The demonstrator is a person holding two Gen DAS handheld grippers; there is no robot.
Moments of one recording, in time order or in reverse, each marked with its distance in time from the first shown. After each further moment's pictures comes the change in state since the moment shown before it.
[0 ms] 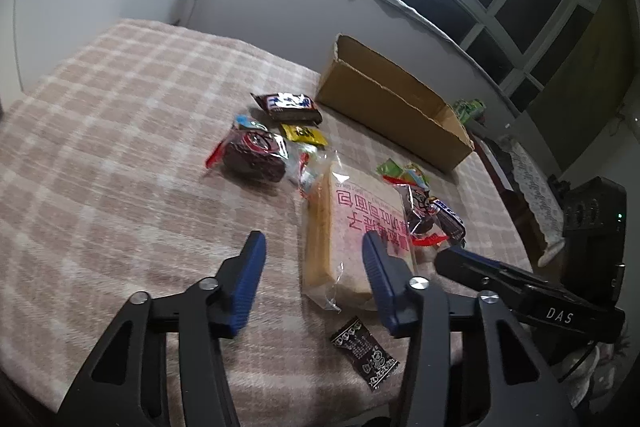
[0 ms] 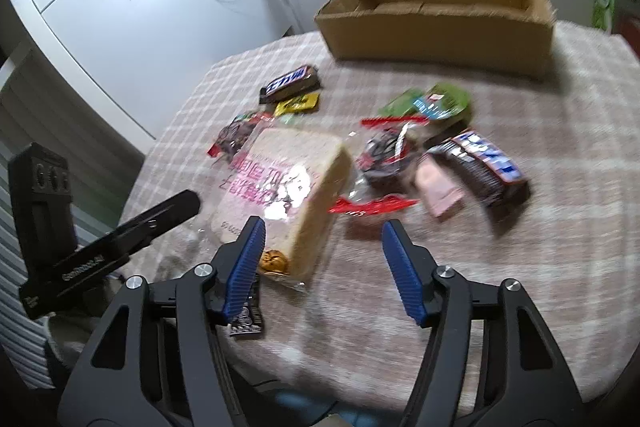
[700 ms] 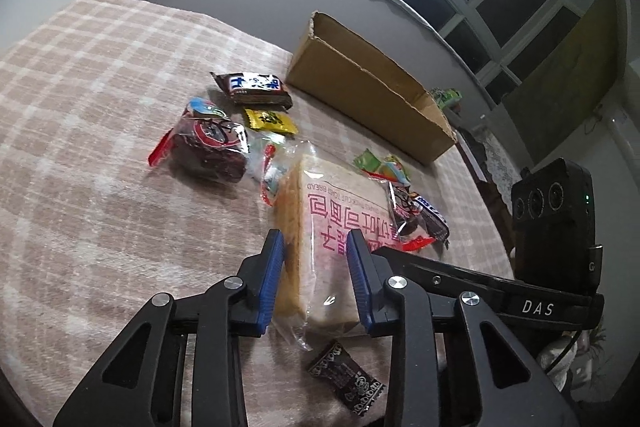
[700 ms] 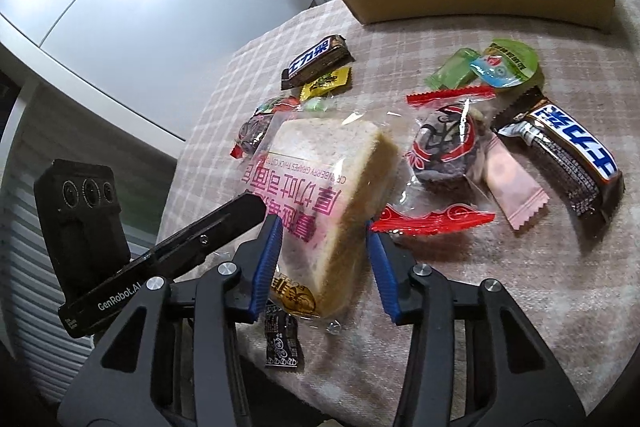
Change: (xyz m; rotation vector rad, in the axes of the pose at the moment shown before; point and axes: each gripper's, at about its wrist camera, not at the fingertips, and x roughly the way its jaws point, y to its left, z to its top) left arm 0.031 0.002 0.010 -0.010 0.067 -0.122; right arm 0.037 -0.009 0.009 0.100 0.095 0.185
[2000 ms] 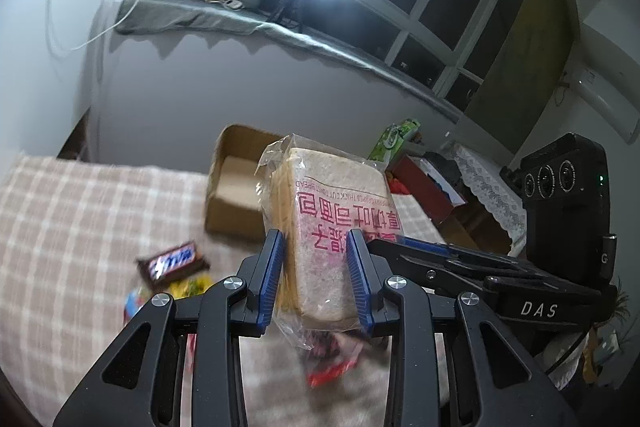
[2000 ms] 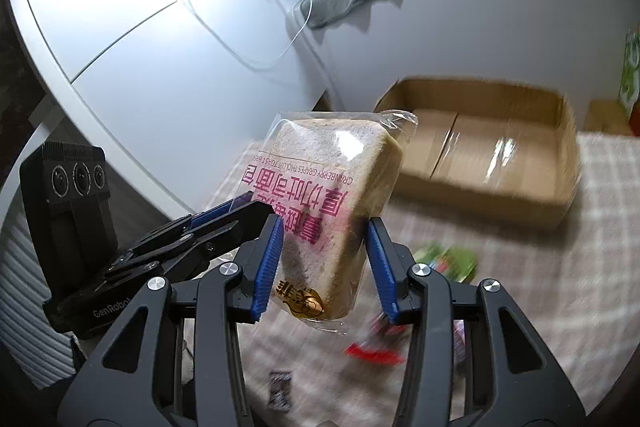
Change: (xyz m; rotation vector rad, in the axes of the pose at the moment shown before) left arm -0.005 -0.089 0.103 0.241 -0.147 -0.046; right arm -0.085 0.034 0.088 -0.198 -0.237 -0.100
